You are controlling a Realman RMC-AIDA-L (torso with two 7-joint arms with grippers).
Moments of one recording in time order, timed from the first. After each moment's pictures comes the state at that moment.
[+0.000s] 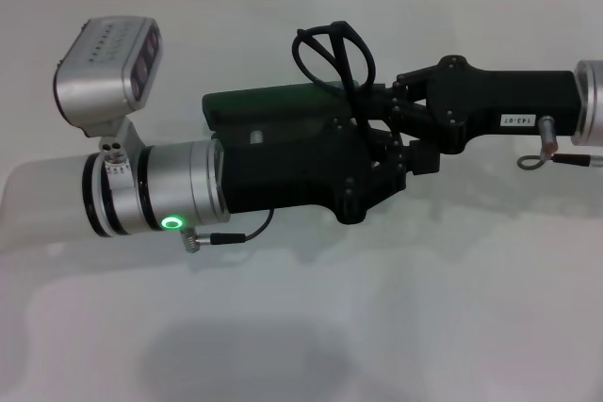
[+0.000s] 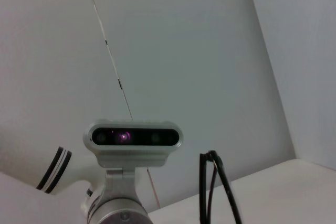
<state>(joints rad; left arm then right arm) -0.74 -2.11 0.80 0.12 1.71 1.69 -1.09 0.69 2.03 -1.09 -0.57 -1.55 -1.56 1.43</state>
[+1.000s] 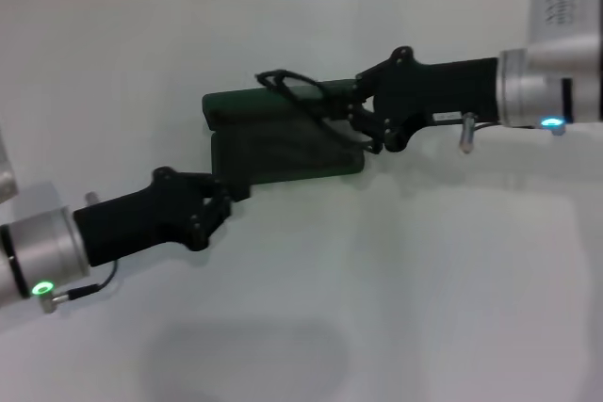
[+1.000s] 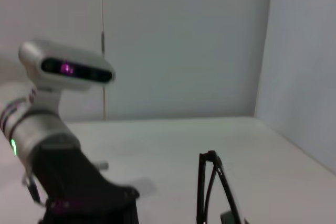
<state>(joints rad) -0.38 -2.08 0.79 0.39 1.72 1.48 -1.08 0.77 2.03 -1.35 -0.58 -1.53 -1.19 1.20</state>
